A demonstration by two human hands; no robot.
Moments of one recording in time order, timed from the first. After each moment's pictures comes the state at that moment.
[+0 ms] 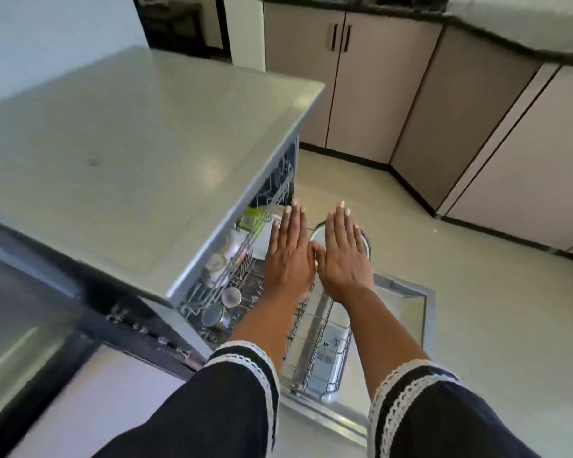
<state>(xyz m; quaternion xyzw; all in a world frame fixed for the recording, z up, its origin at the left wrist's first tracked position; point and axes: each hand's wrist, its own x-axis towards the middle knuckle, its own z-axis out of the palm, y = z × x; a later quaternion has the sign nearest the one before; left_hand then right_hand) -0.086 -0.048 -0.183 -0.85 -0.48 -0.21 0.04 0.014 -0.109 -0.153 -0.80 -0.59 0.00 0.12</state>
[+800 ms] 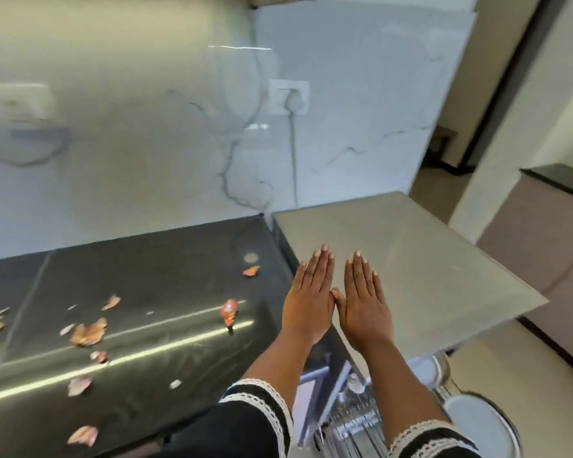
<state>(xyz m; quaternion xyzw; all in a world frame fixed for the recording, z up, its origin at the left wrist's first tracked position) -0.370 -0.095 0.100 -0.67 -0.70 -0.19 0.17 -0.244 -0.064 0.111 -0.52 -0.84 -0.03 0.13</state>
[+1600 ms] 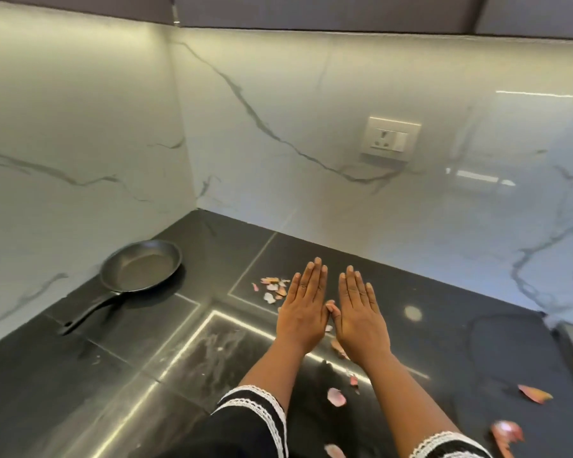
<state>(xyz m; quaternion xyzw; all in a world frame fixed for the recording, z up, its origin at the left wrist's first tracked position) -0.795 -0.363 0.100 -0.38 -0.90 -0.14 0.15 -0.713 -0.246 0.115 -0.13 -0.98 0.04 0.14</state>
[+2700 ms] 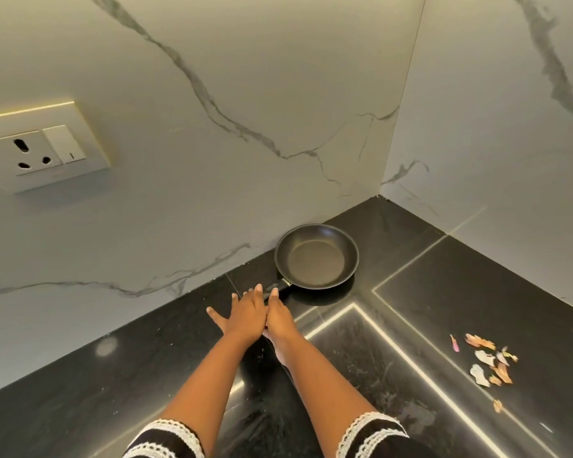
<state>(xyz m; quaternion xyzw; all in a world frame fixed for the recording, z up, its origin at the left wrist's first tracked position) -0.971 -0.731 0.068 0.23 -0.93 -0.27 -0.12 -0.980 -0.658 0.042 -0.12 -0.57 0.75 -0.32</state>
